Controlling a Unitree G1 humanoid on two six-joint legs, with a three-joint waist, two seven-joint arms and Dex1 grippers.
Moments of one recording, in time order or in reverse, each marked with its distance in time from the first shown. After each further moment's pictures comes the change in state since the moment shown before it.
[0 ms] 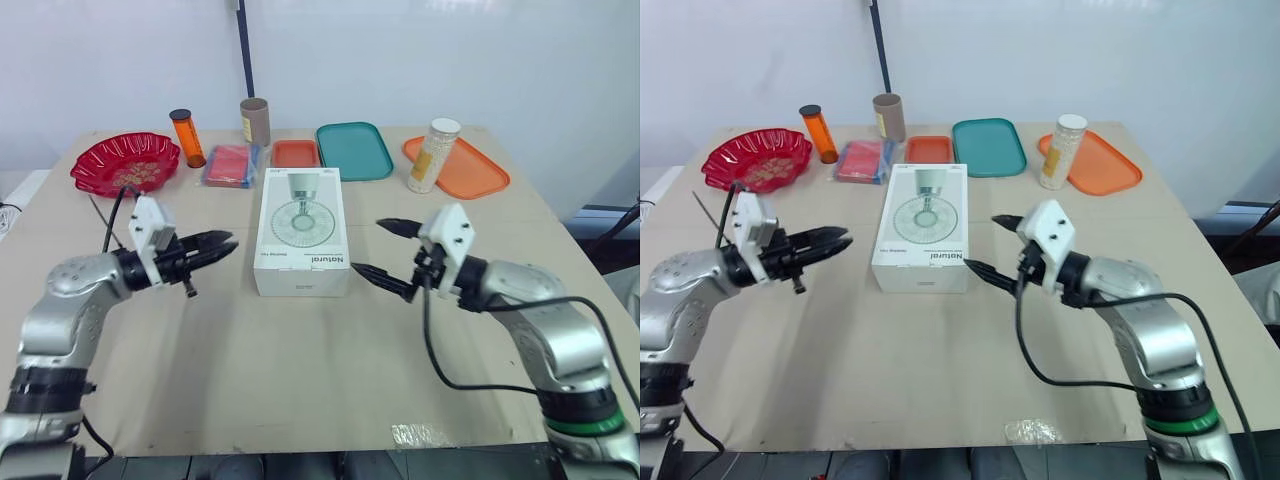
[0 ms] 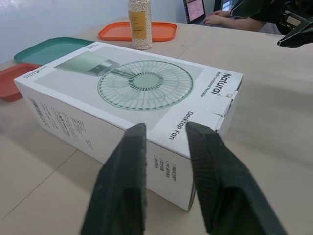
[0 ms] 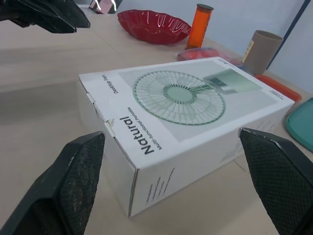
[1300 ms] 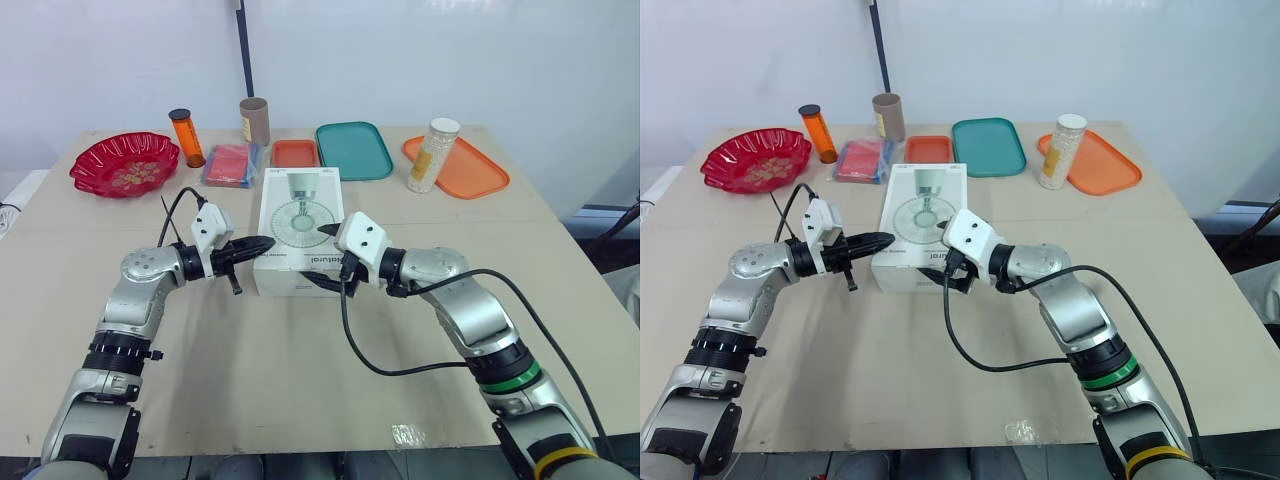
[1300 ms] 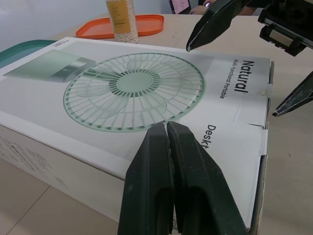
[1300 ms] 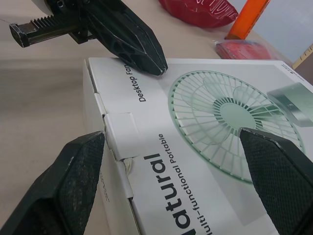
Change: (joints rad) left arm -0.155 -0.162 -0.158 0.299 0.205 -0.251 -0.023; right arm -0.201 0.143 0.290 0.230 -0.267 -0.091 0.013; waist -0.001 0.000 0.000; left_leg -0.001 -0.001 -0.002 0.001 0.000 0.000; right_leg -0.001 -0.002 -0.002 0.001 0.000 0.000
